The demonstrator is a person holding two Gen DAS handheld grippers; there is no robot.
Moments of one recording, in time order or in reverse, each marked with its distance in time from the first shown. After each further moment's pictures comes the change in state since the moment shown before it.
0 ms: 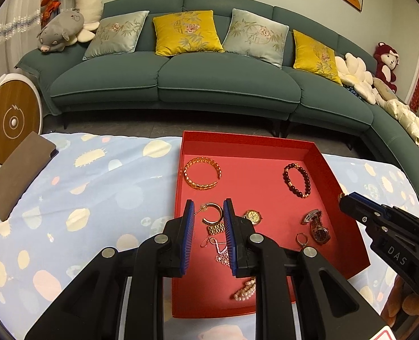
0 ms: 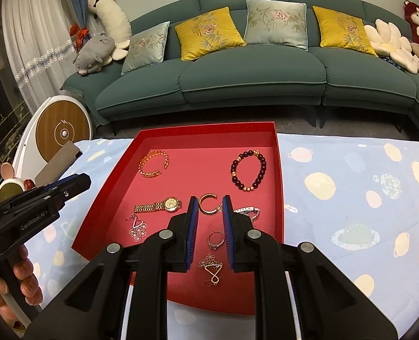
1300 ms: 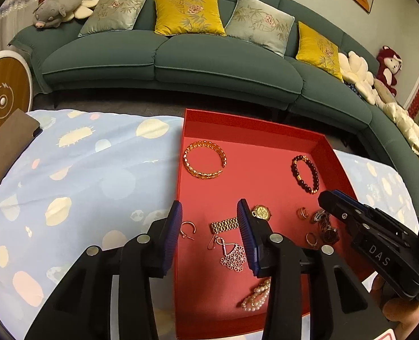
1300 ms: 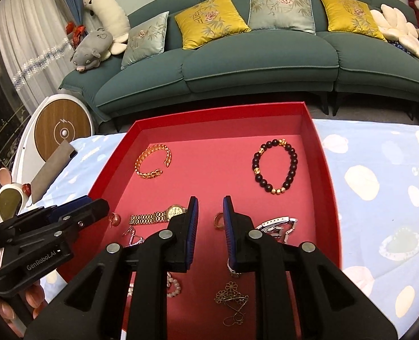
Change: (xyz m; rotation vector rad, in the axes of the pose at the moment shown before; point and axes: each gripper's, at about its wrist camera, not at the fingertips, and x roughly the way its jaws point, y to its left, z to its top) left arm 0.030 0.022 0.001 -0.072 0.072 -0.056; right arm 0.054 0.009 0.000 0.043 0.030 0.034
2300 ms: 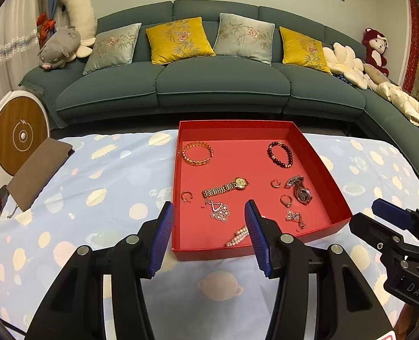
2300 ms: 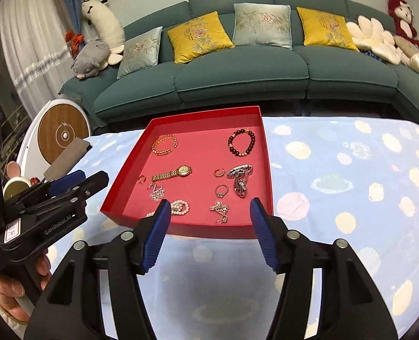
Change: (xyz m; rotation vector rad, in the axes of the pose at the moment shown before) left arm -0.081 -0.043 -0.053 0.157 -0.090 0.086; right arm -0.131 0.016 -0.055 -0.012 -0.043 -0.077
